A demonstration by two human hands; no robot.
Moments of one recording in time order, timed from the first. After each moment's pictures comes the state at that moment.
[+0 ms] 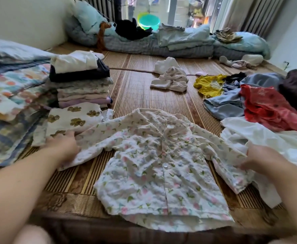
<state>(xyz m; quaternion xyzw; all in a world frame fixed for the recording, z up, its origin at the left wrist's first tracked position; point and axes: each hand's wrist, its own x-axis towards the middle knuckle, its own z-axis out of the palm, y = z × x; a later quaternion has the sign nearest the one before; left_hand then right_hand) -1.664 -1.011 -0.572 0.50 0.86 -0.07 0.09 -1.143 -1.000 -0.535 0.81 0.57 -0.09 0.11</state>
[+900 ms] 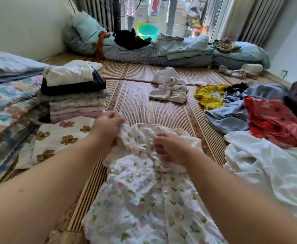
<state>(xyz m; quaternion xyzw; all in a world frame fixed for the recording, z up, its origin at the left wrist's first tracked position) -1.547 -0.957 -0.501 0.36 0.57 0.52 0.51 -1.347 -0.928 -0.537 0.55 0.50 -0.62 -0.25</state>
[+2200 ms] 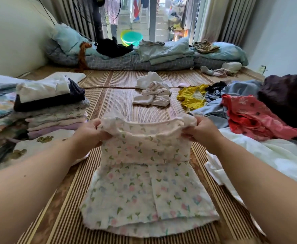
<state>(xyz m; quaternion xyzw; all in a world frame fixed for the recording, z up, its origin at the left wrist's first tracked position) -1.545 -0.932 -0.500 0.54 0.55 0.41 0.48 -1.217 -0.909 -0.504 0.58 0.56 -0.42 -0.41</state>
